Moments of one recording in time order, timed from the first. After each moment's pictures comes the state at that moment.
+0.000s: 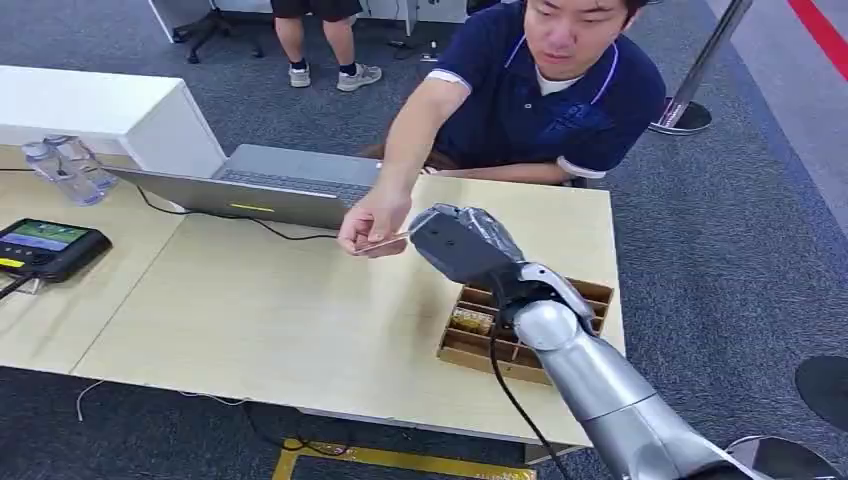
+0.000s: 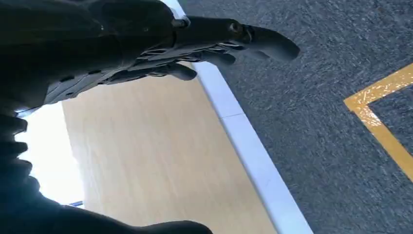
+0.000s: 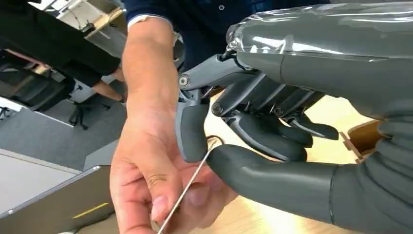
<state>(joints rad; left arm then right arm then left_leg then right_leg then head) -0.08 -0.11 1.00 -0.21 -1.50 -0.08 0.13 -0.59 0.14 0.62 -1.14 0.40 0.02 -0.15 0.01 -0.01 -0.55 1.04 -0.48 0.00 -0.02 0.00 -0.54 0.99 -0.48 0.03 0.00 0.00</state>
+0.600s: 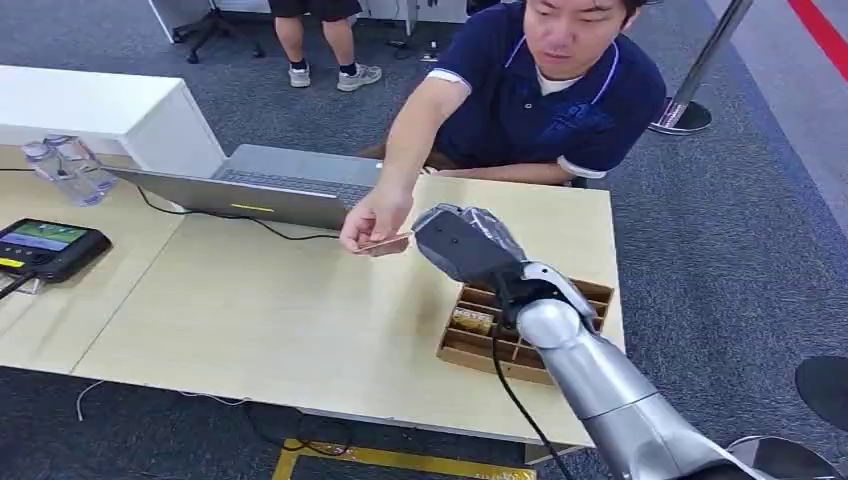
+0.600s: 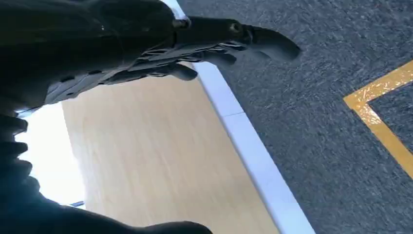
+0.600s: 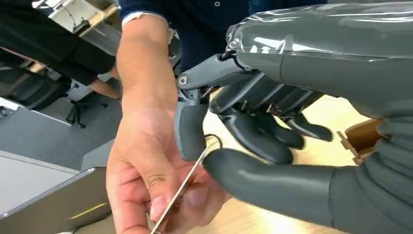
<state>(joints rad) -0.08 -0.11 1.00 -0.21 -1.50 -0.10 0.13 -0.59 0.14 0.60 -1.12 0.39 0.03 -0.16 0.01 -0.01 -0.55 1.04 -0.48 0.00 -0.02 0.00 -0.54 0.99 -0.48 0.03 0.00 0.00</state>
